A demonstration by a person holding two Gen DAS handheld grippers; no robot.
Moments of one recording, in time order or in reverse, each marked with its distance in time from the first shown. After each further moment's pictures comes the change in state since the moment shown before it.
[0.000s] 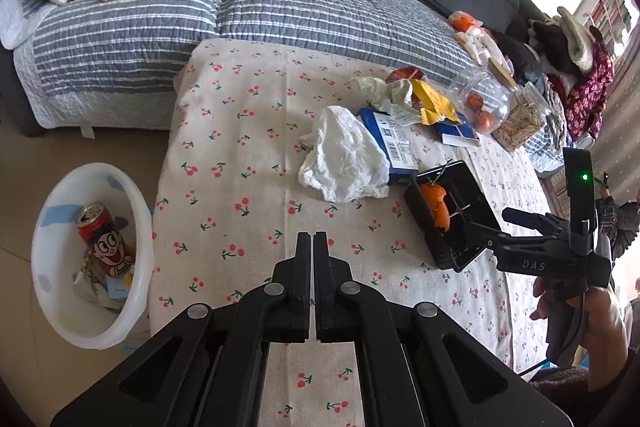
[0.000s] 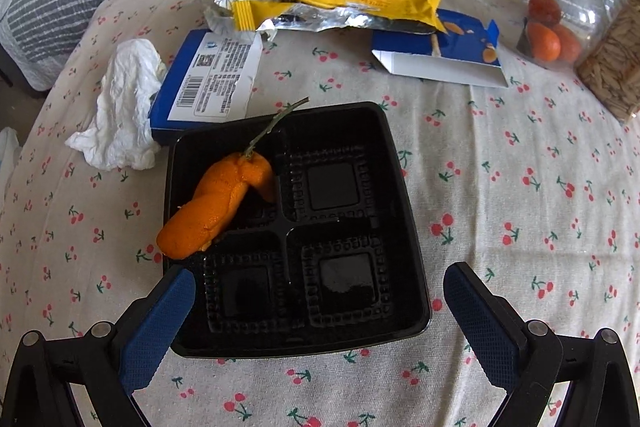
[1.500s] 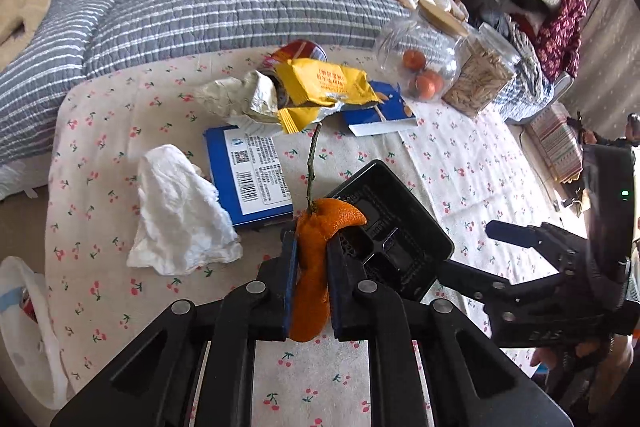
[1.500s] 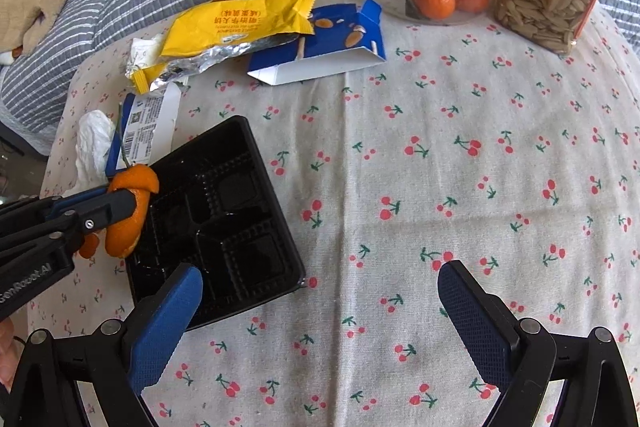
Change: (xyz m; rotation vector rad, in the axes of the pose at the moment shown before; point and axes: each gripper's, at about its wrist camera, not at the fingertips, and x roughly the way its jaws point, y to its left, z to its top) left arm 0.063 -0.119 0.041 0.178 0.087 -0.054; right arm -0.031 -0.086 -0.011 0.196 0.000 0.111
